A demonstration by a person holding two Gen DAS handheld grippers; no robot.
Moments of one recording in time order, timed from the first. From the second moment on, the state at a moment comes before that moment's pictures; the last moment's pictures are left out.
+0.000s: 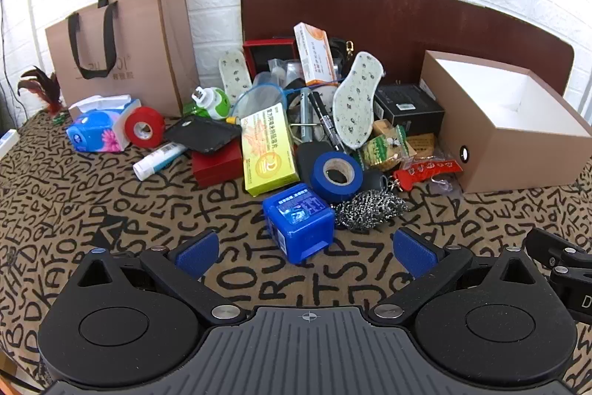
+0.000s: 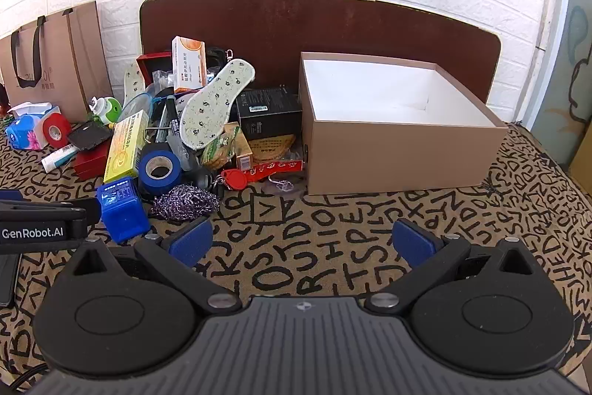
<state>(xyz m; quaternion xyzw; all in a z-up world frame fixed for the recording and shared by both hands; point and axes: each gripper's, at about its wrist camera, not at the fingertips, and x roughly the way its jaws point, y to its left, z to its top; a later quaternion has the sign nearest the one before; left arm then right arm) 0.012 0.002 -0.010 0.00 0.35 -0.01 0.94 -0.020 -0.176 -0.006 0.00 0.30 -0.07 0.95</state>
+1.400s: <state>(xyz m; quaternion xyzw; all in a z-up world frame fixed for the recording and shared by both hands) 0.100 0.037 -0.069 -0.06 0.41 -0.05 0.91 0.064 -0.127 -0.077 -0.01 0.37 0.09 0.93</state>
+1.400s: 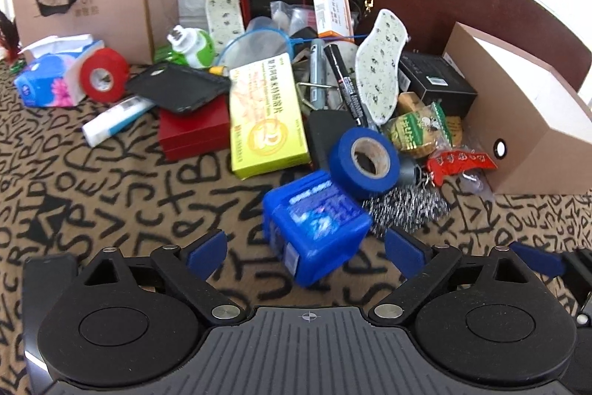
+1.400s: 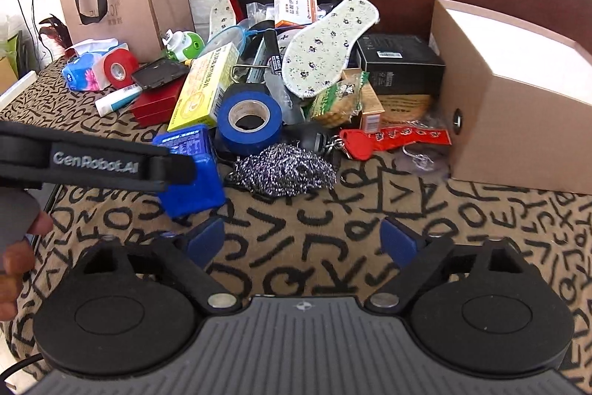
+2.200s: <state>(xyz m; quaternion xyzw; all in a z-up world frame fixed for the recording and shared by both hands) 0.136 0.070 -0.093 -0.06 0.45 -0.03 0.89 0.111 -0.115 -0.094 -0.06 0.36 0.16 0.92</state>
